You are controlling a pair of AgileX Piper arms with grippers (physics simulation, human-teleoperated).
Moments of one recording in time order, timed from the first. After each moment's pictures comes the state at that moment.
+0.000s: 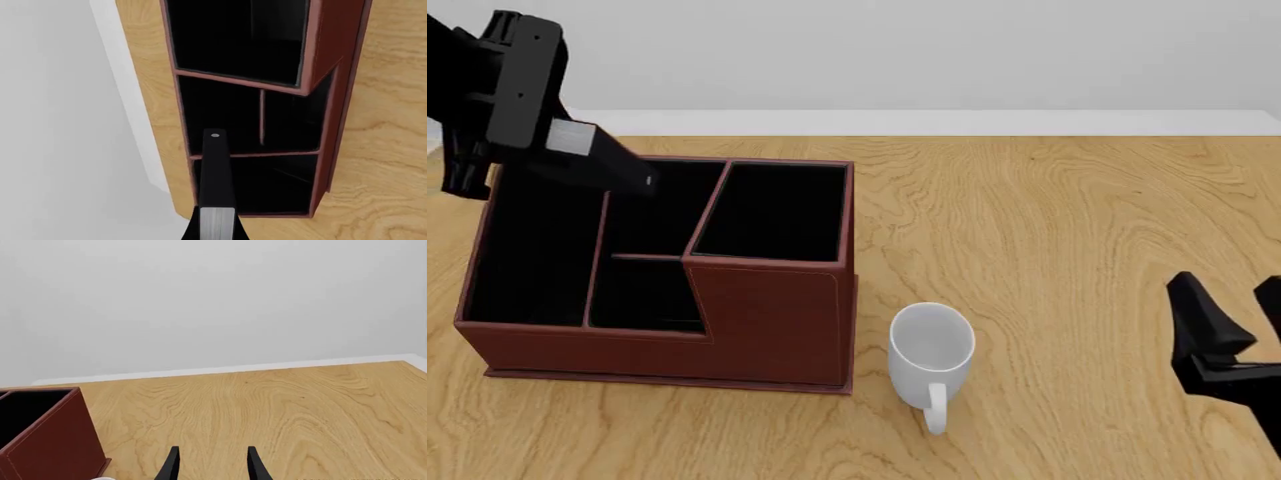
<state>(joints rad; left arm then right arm) -0.09 1.39 -1.60 1.22 1.63 0.01 0.41 -0.14 -0.30 0.09</state>
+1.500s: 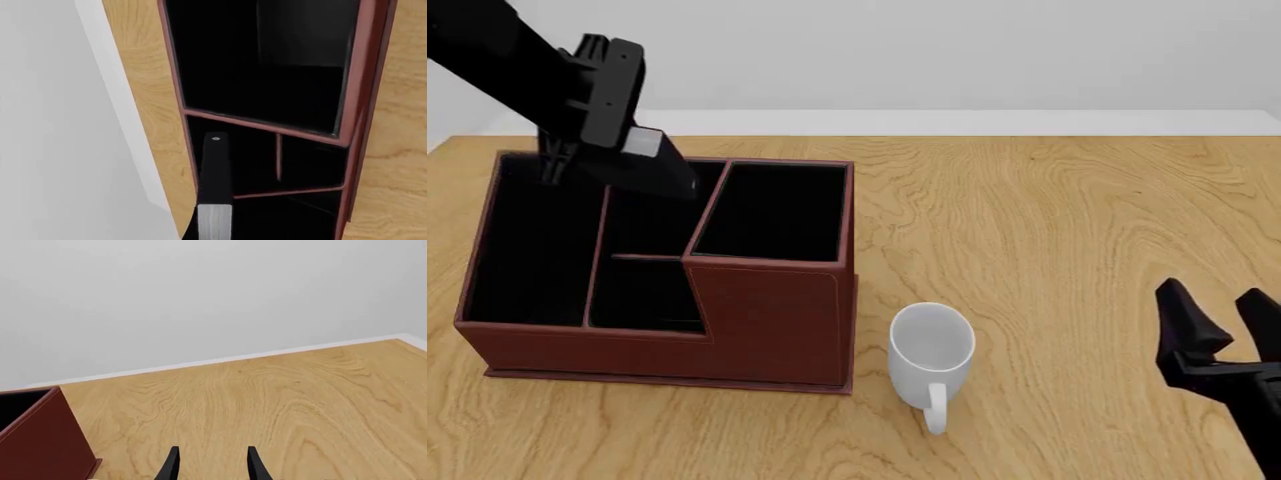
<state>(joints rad) -0.15 1.57 -1.67 1.15 1.61 -0.03 0.58 -0.06 -0.51 0.14</state>
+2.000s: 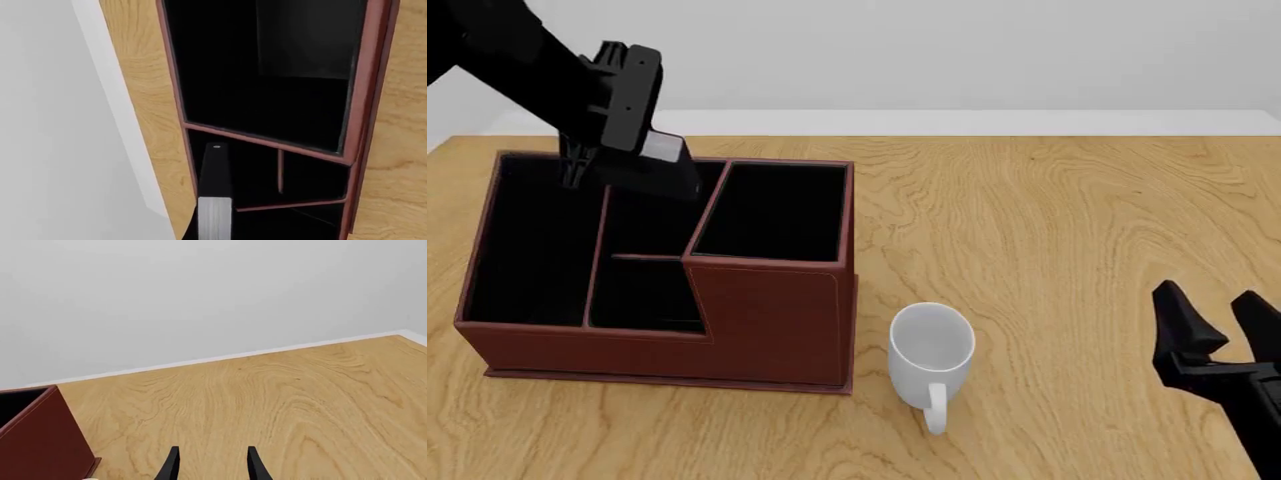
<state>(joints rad) -0.18 1.59 -1.67 1.13 1.60 -0.04 0.62 -0.05 -0.55 0.15</state>
